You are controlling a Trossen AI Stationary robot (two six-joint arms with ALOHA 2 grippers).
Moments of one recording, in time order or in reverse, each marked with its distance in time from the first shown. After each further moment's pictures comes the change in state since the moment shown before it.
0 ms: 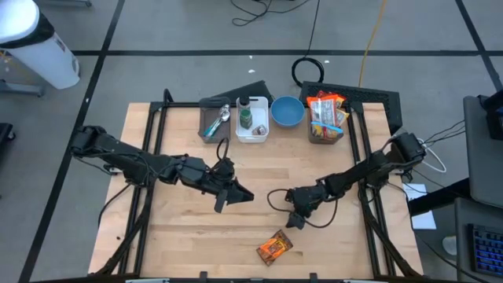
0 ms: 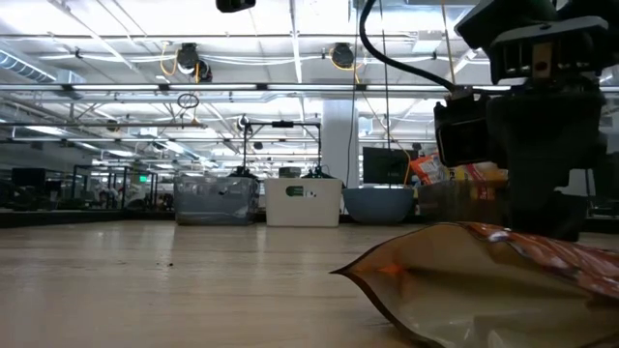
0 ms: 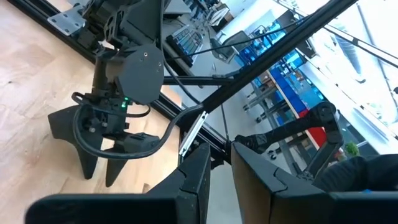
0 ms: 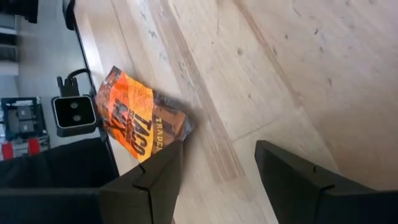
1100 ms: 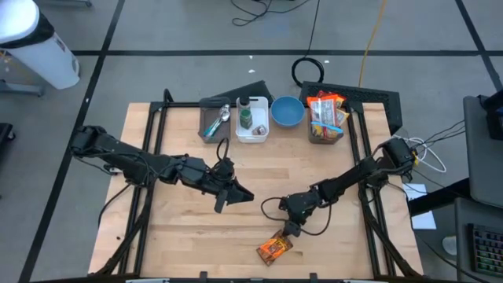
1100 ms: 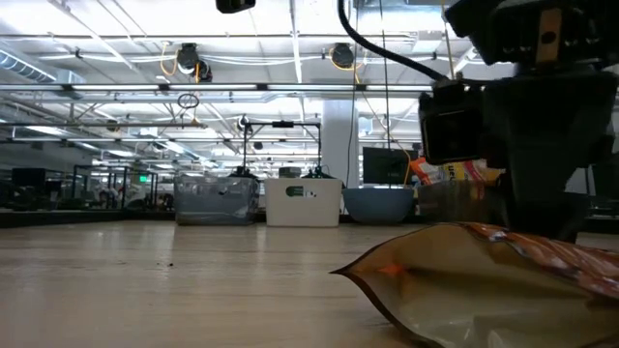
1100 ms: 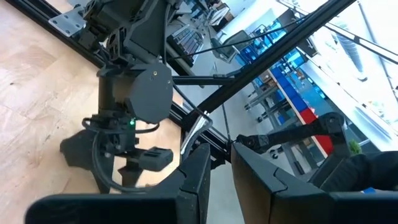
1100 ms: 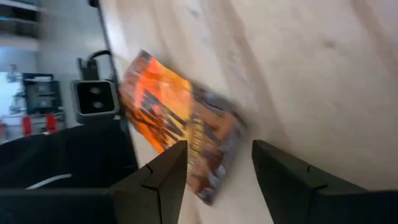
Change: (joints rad) left arm 0.000 0.000 0.000 -0.006 -0.001 0.010; right arm 0.049 0.124 0.086 0.091 -0.082 0.006
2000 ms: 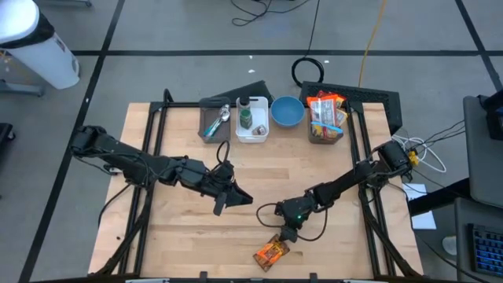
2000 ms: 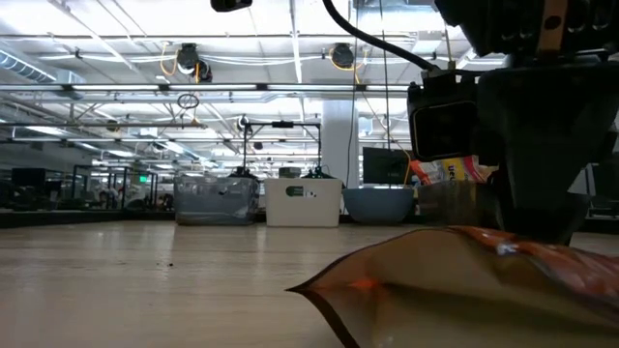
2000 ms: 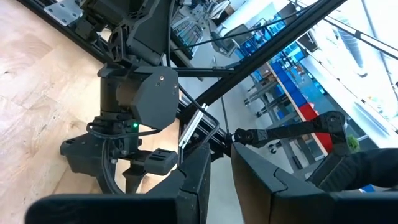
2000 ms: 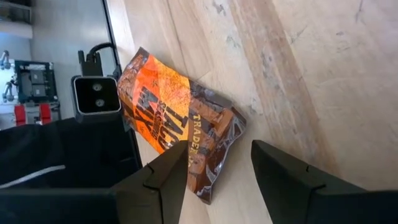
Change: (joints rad) left arm -0.019 0.000 0.000 -0.016 0.002 -0.013; right arm 0.032 0.065 0.050 -0.053 -0.012 -0.022
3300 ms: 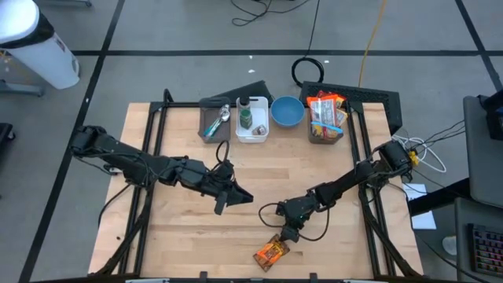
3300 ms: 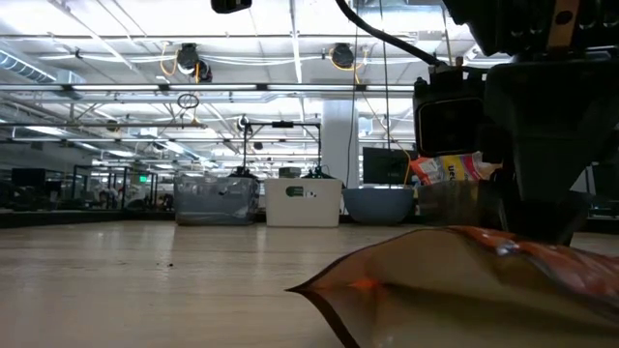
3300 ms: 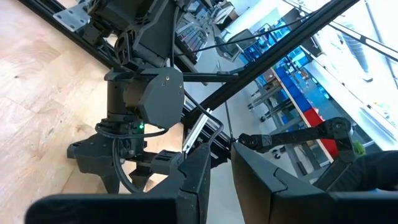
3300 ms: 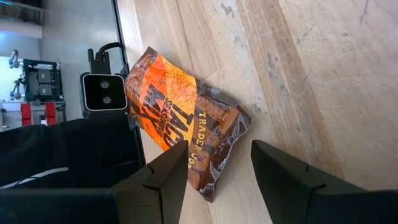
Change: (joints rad) left arm 0.000 0.000 0.000 0.000 -0.029 0.000; right arm 0.001 0.000 -0.001 0.067 0.013 -0.012
